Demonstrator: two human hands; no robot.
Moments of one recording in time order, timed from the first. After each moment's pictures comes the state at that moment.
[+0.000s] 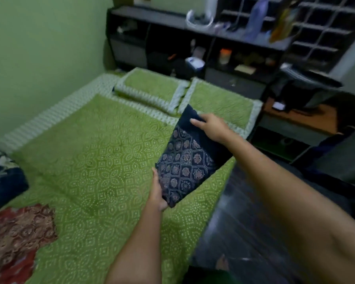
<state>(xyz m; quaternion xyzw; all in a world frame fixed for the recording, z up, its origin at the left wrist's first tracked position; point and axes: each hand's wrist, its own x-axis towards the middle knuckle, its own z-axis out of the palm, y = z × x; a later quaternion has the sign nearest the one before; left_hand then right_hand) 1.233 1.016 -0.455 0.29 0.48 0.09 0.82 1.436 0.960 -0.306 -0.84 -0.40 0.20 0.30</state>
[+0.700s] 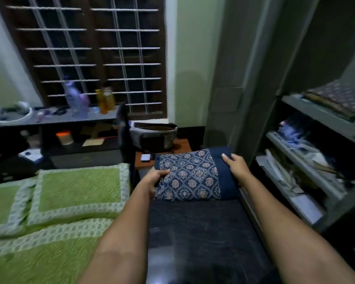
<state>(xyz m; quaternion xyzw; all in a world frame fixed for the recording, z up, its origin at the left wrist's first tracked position) 1.746 0.762 -0.336 0.60 0.16 -0.18 0.76 1.749 0.479 -0.296 -0.79 0.08 0.00 0.61</state>
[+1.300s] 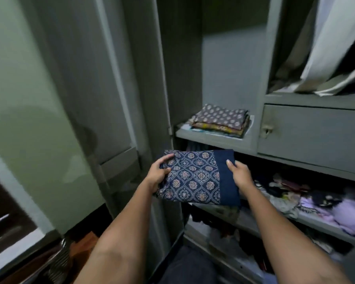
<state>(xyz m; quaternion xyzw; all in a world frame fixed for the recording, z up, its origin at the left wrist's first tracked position) 2.126 0.395 -0.247 0.68 -0.29 -0.28 0.61 1.938 0.181 -0.303 -0.66 0.36 -0.34 0.56</state>
